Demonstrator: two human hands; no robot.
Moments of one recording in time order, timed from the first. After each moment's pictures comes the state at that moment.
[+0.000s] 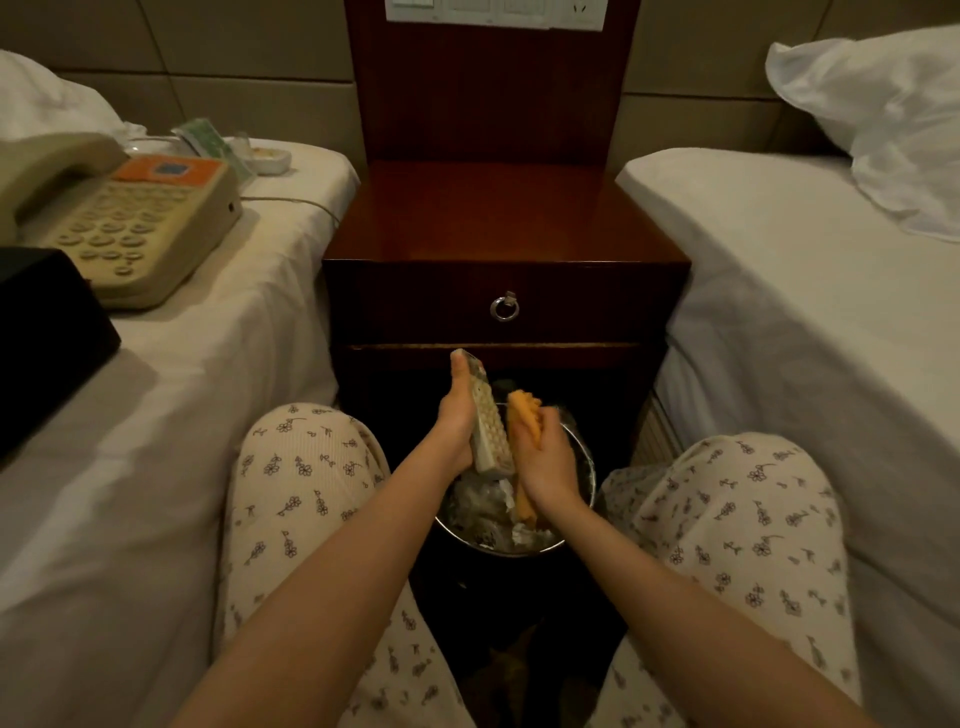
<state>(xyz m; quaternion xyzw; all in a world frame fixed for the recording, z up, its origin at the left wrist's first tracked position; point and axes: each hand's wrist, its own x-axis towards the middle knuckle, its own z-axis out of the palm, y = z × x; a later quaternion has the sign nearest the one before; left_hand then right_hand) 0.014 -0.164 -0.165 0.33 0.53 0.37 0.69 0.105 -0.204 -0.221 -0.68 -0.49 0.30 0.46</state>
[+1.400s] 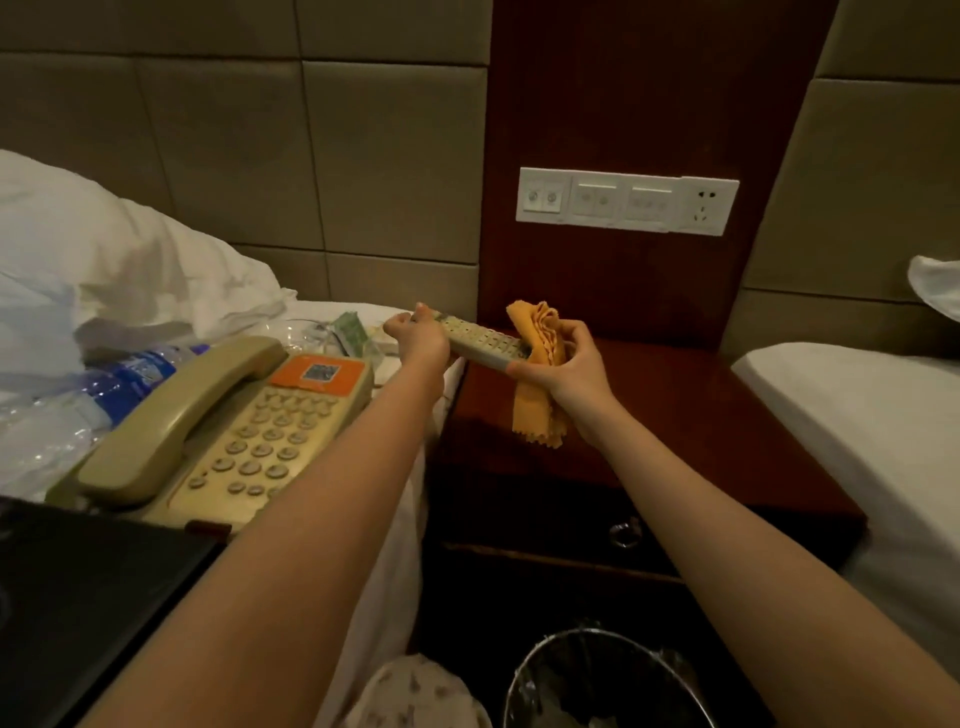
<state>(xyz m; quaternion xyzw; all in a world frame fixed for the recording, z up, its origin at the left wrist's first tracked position) -0.106 0.054 0.022 0.28 0.52 0.66 0.47 0.039 0.005 0.006 -0.50 -0.59 0.34 0.54</state>
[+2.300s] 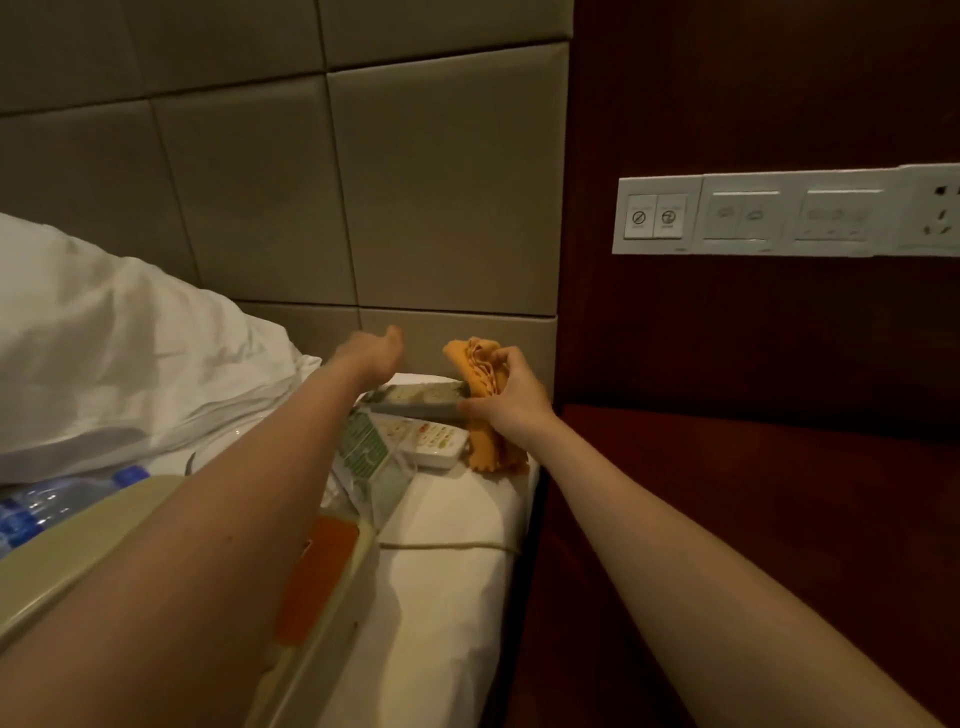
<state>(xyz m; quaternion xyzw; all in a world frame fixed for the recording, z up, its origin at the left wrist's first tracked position) -0.235 0.243 0.028 0.51 0.80 0.28 0.16 -0.076 0.234 -0.020 -0.47 -0.68 0.35 0.43</state>
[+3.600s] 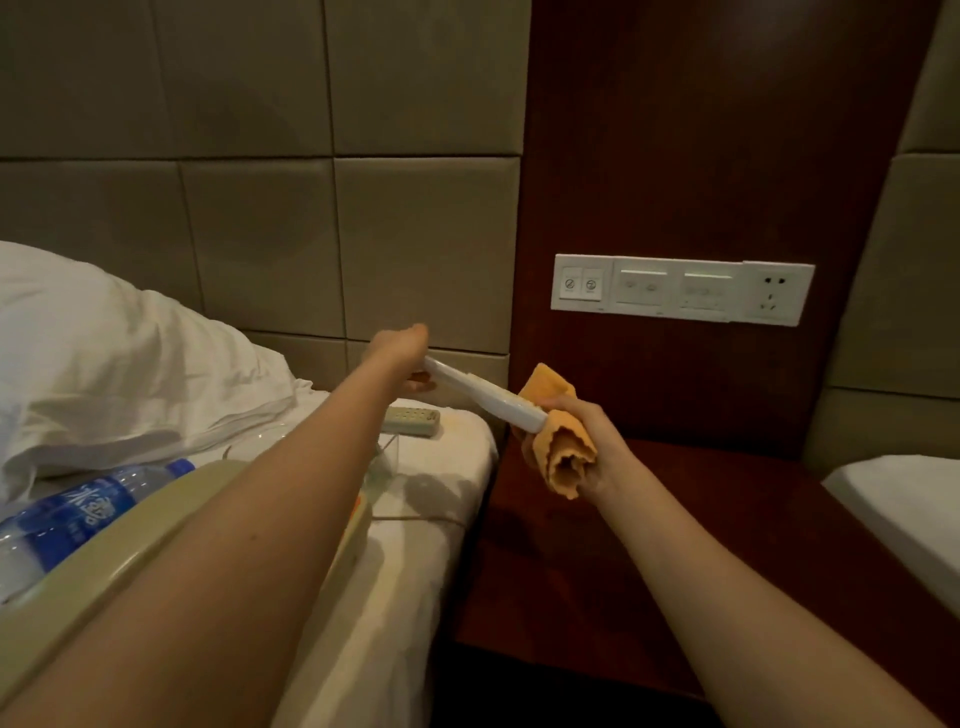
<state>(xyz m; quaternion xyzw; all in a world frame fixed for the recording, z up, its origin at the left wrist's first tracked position) -0.157 0.136 0.094 0.41 0.61 0.55 0.40 0.022 0.105 0.037 -0.38 -0.32 0.70 0.51</state>
